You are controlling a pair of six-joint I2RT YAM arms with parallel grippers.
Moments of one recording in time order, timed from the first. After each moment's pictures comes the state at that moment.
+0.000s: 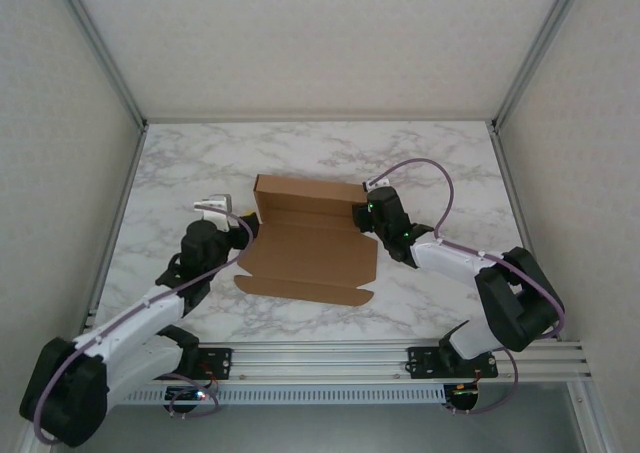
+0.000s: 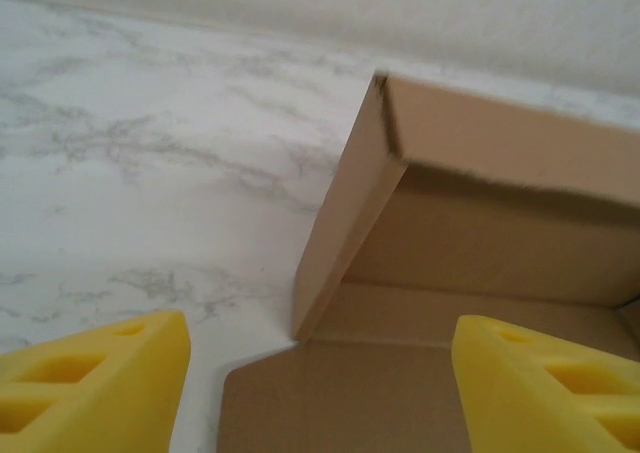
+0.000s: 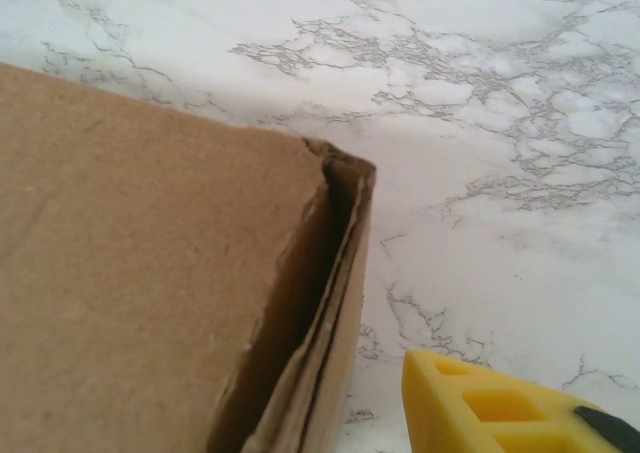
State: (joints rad) left arm -0.39 0.98 0.35 0.29 -0.16 -0.31; right arm 0.62 1.47 0.74 0.11 0.26 0.23
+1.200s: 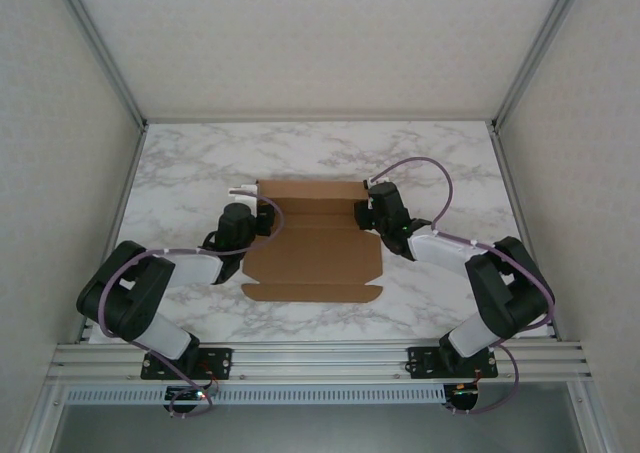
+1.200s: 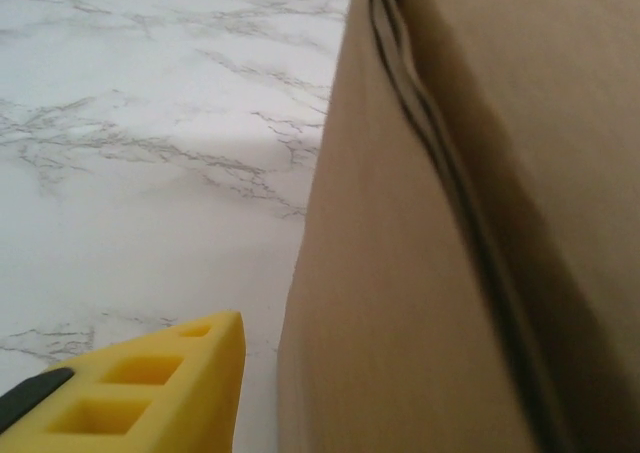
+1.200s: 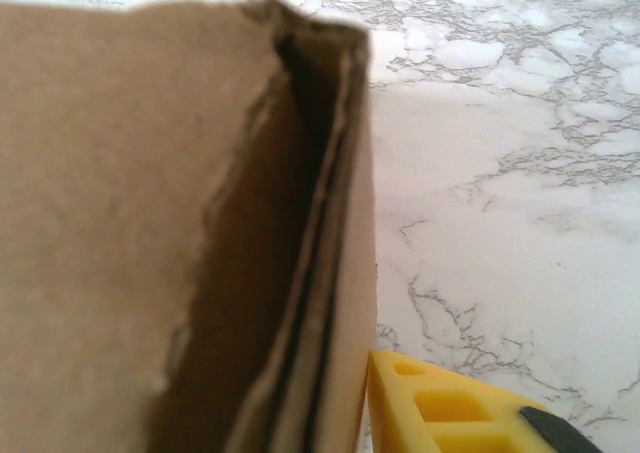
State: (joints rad) left arm -0.44 1.53 0.49 0.65 -0.24 -0.26; right arm 0.57 1.55 0.77 0.11 0.16 0.28
